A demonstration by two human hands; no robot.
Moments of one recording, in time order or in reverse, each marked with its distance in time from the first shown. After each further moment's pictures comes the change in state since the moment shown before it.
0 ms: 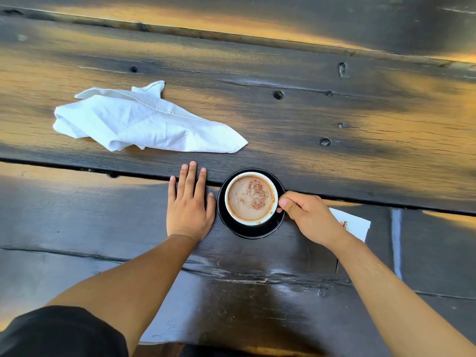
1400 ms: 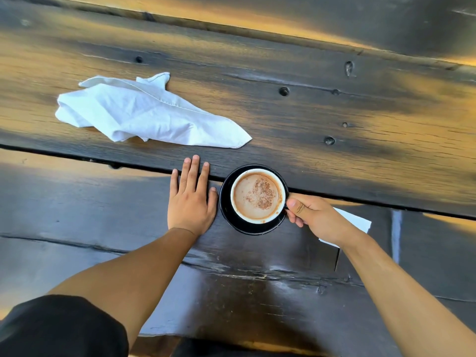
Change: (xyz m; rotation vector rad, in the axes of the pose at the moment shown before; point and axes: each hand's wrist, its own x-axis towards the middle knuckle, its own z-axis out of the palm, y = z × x) left_hand 0.000 0.000 0.000 -0.003 -0.012 0.002; right_hand -0.003 0.010 -0.008 0.160 -0.182 0.016
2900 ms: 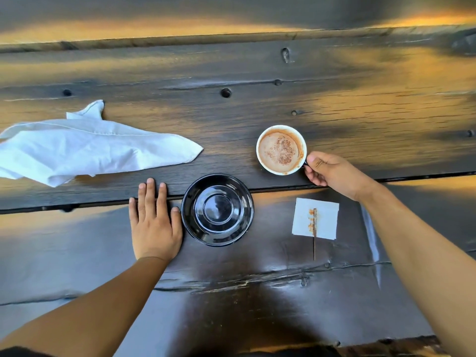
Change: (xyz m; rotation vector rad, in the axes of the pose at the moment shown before) left_hand 0.000 0.005 0.000 0.012 0.004 -0.029; right_hand -0.007 0.047 -0.117 0.212 0.232 0.199
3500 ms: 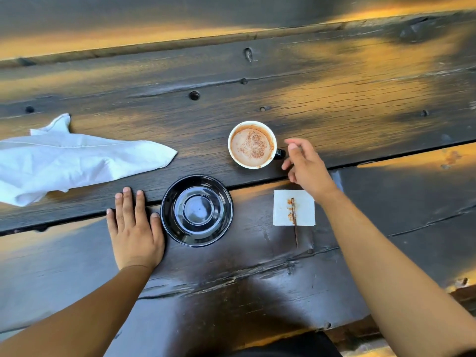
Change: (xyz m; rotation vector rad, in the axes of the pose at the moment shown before) left_hand -0.001 -0.001 0.000 -0.031 0.008 0.010; right_hand -0.030 -0.003 0.032 0.193 0.450 0.013
